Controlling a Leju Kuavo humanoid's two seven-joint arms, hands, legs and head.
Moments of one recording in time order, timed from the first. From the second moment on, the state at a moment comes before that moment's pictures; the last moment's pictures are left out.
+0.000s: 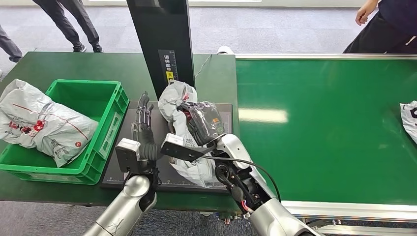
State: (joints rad) left arm -0.42 -0.08 -0.54 -1.11 0.20 0.34 -0.65; right arm -0.64 0.24 0.56 -0.75 0.89 -0.39 -0.32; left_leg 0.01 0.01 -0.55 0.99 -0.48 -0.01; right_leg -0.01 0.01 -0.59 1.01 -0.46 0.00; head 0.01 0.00
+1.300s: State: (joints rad) left arm 0.05 -0.10 0.07 -1.77 -0.31 0.11 -0.46; right arm -0.44 0.16 0.44 -1.03 1.07 -0.27 -0.24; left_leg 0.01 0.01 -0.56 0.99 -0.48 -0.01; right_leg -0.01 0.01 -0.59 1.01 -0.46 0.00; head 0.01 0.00
